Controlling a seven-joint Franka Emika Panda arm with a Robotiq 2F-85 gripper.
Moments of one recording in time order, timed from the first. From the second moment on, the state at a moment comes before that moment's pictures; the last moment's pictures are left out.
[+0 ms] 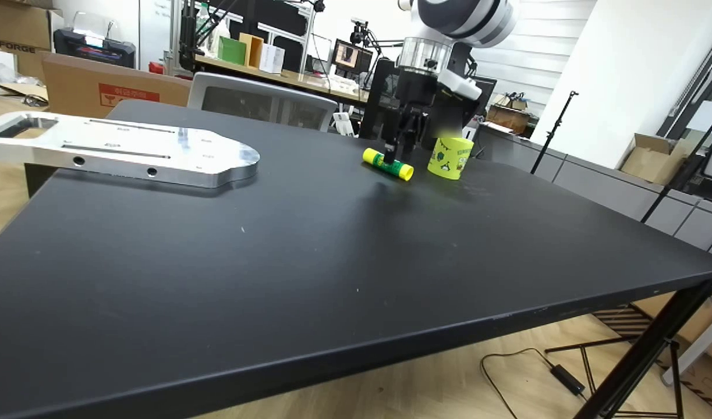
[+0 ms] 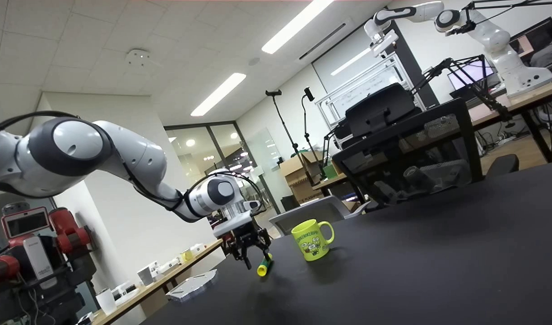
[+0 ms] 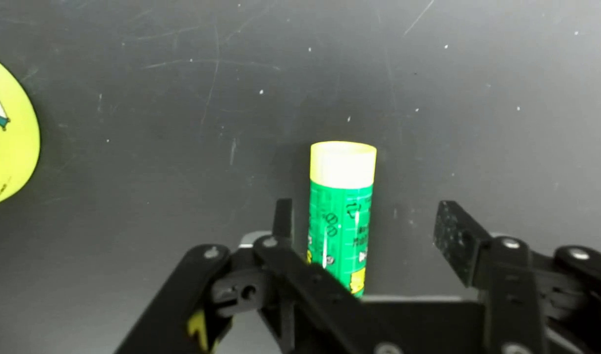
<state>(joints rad) 0.14 0.96 0.10 -1.27 -0.12 2.19 -0.22</state>
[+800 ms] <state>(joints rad) 0.14 0.96 0.06 -1.23 -0.09 1.98 -0.10</state>
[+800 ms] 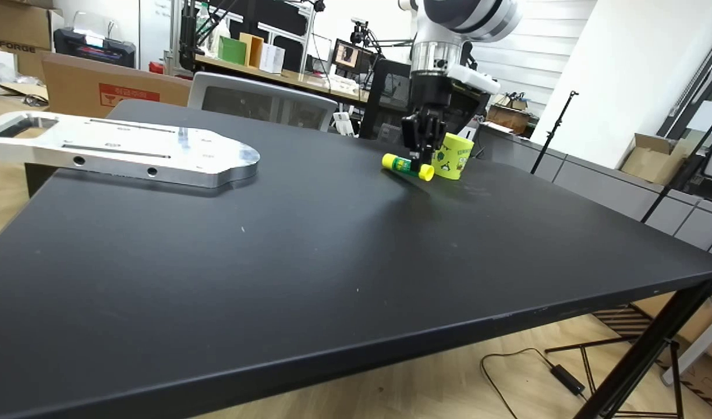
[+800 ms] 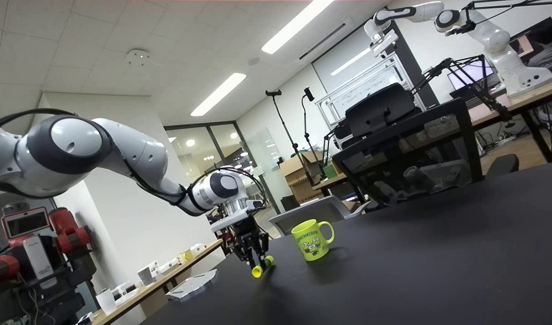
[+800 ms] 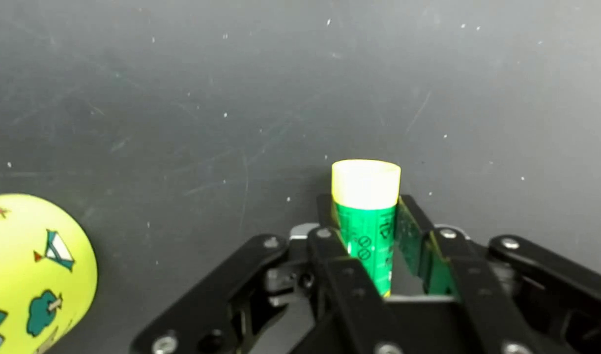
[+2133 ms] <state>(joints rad) -0.10 1.00 0.06 -0.73 0.40 1.11 0.21</state>
